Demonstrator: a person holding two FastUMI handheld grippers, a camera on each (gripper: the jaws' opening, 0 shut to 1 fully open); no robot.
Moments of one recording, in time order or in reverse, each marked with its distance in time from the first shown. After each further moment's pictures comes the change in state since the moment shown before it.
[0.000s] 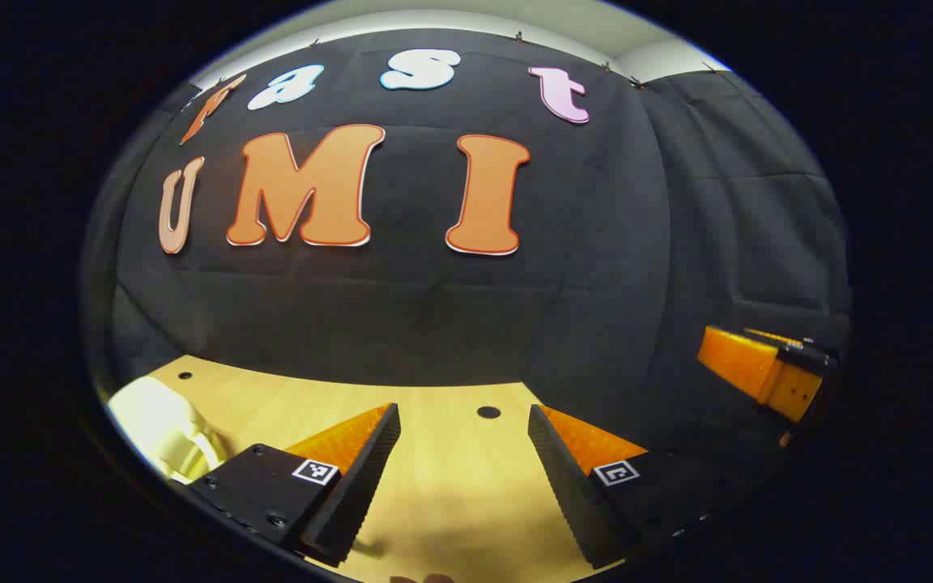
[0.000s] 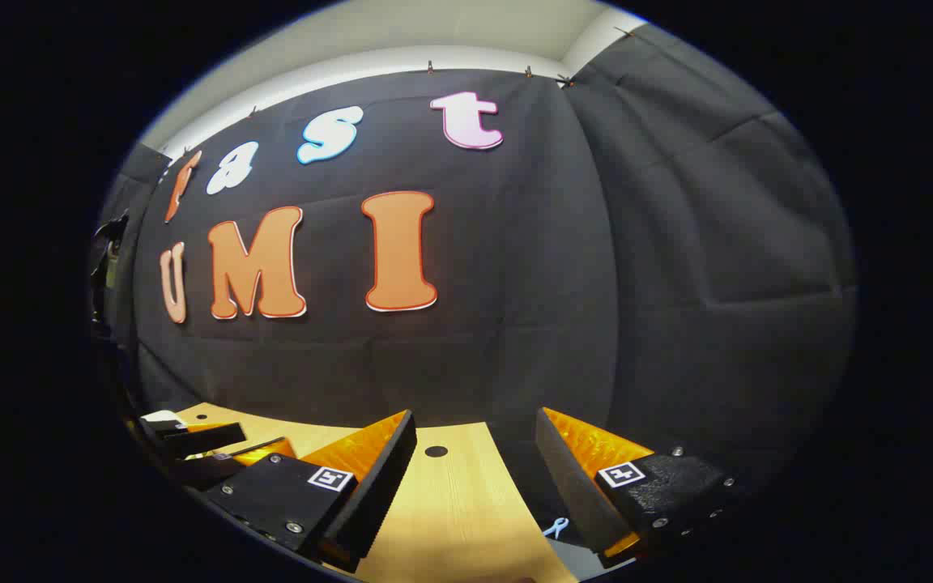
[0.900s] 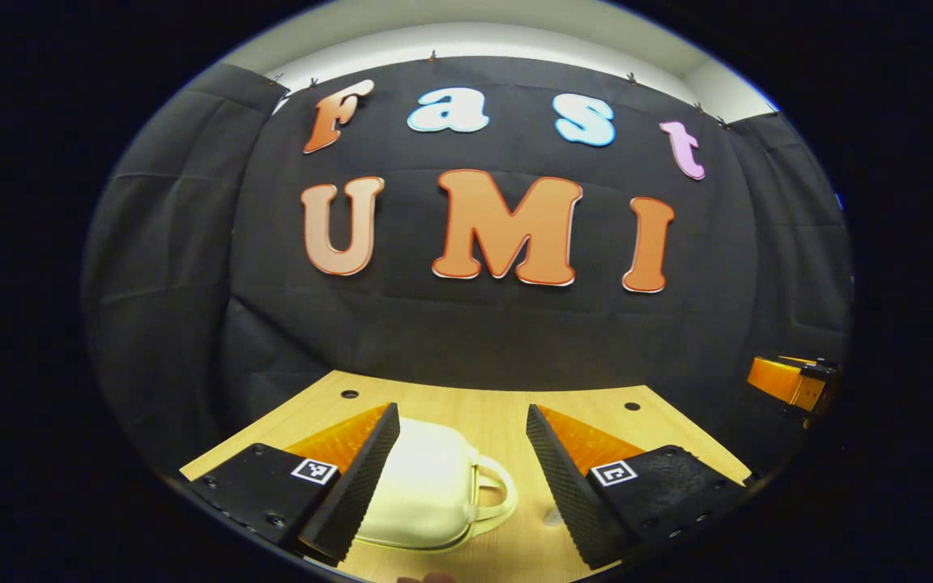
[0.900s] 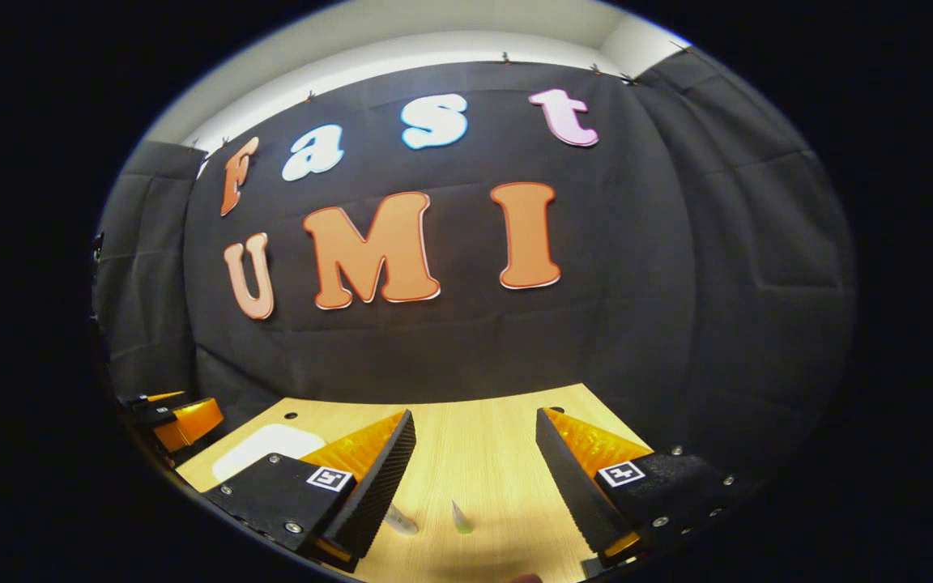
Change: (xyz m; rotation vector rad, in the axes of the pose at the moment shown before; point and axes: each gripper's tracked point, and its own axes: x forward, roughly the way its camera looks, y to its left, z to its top) left arm -0.201 0.339 0.049 -0.065 -0.034 0.299; right arm -0.102 0.236 0.005 -0.007 0.132 0.186
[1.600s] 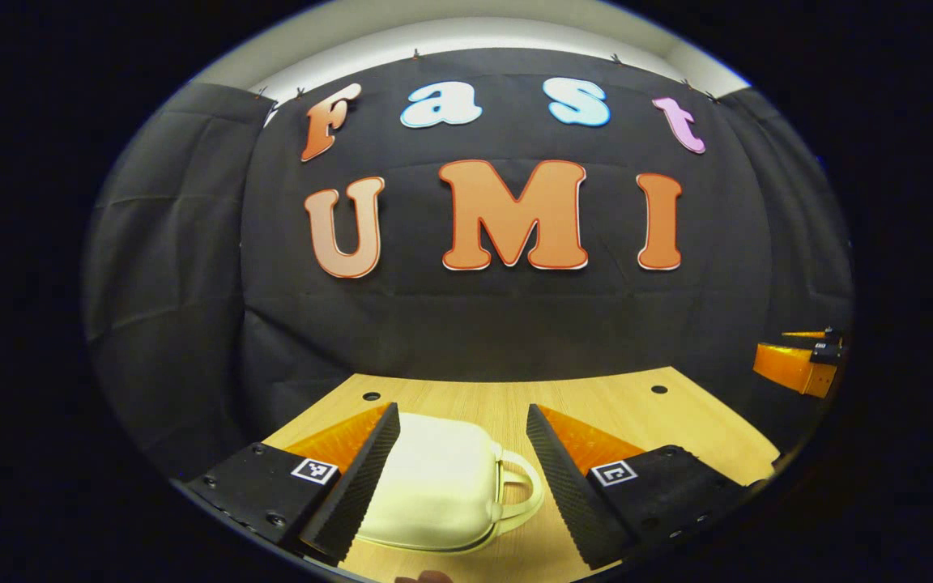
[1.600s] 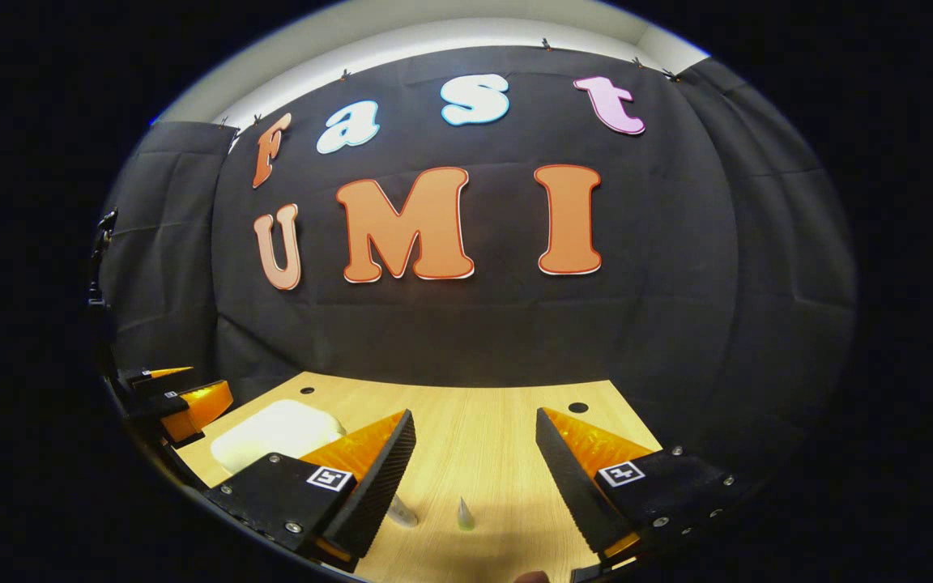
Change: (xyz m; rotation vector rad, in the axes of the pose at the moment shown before) left arm 0.016 -0.012 -0.017 0.138 0.024 0.032; right arm 0.020 0.006 -0.025 -0.063 0.074 0.090
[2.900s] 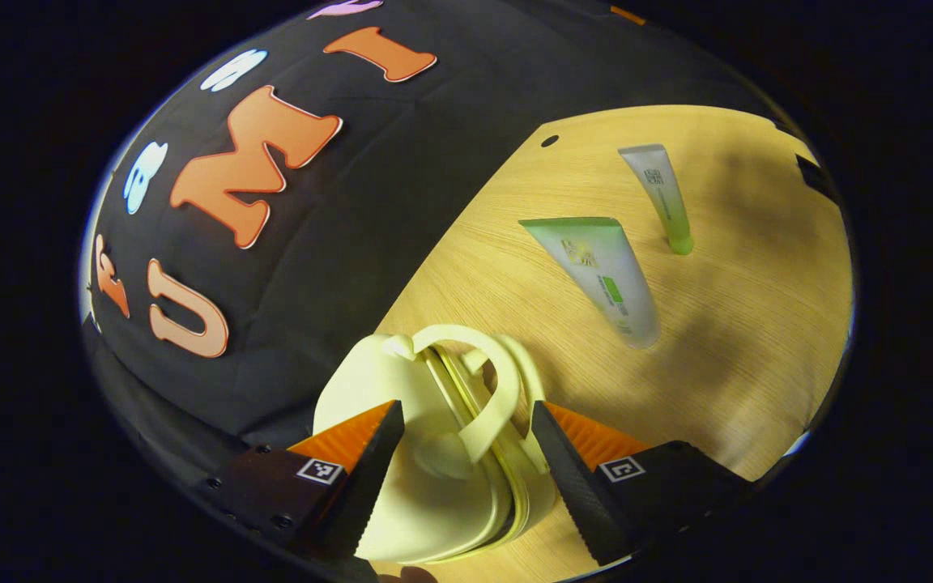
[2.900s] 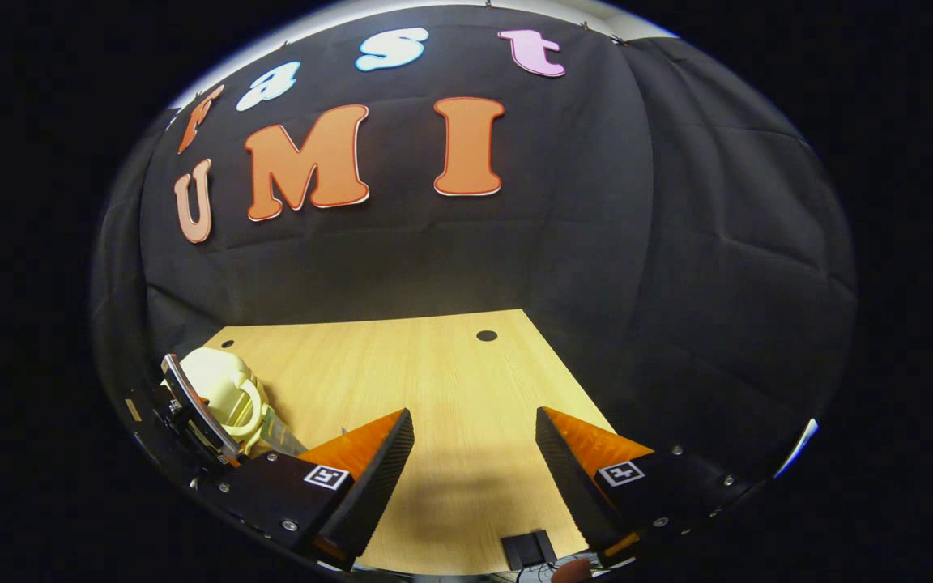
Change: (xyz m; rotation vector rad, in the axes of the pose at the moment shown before) left arm 0.078 -0.078 -0.209 0.915 0.353 -0.218; right arm -0.028 -0.117 -0.090 0.054 0.244 -0.264
